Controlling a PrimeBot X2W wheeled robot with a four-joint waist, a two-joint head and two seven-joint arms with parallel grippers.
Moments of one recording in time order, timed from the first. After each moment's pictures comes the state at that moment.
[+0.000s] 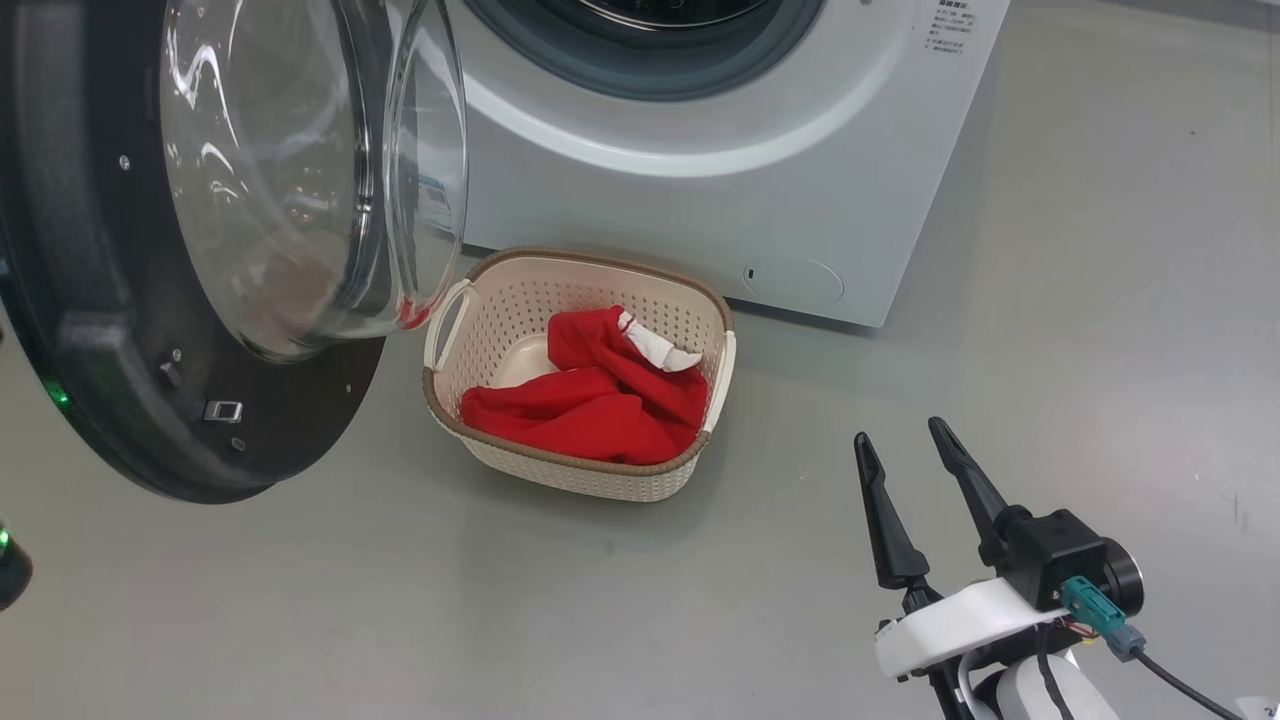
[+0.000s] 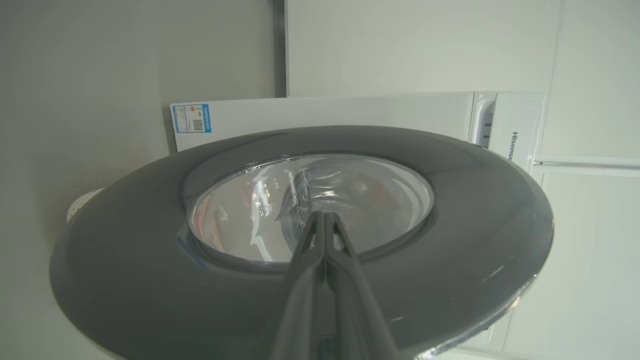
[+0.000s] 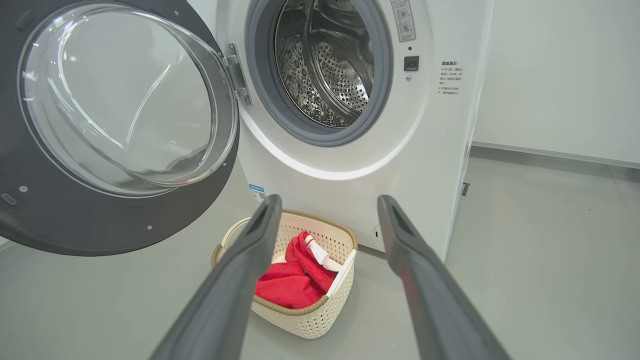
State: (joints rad) left arm -0.49 0.23 0.48 0.47 -1.60 0.14 0.63; right arm -0.02 -0.05 0.30 0.12 0.27 -0.02 -0.25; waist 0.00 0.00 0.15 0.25
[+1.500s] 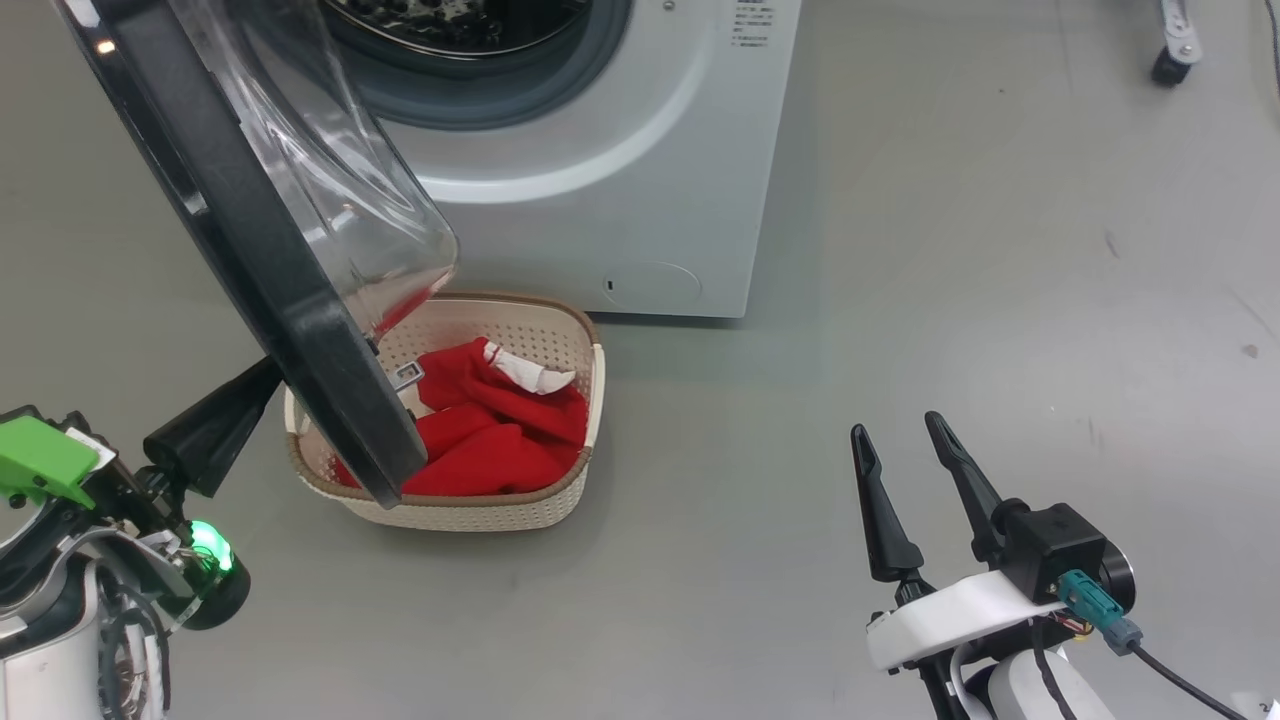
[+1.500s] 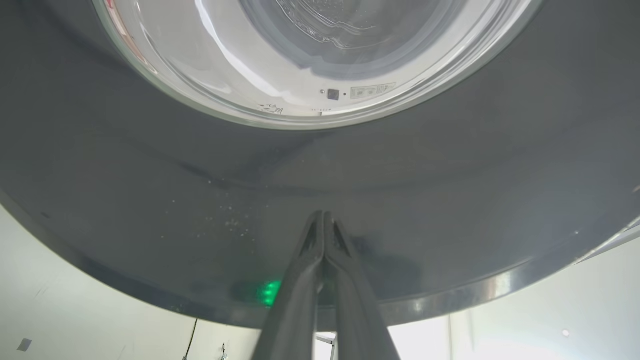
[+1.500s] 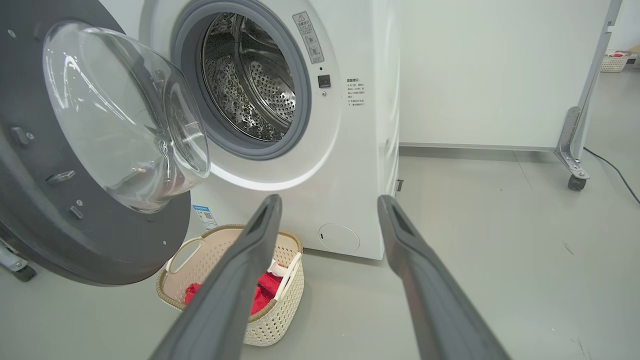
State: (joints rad) left arm -0.37 0.06 0.29 0.32 -1.71 0.14 0.89; right arm -0.03 -0.05 0.32 0.12 0.31 -0.03 -0.25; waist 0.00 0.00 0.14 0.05
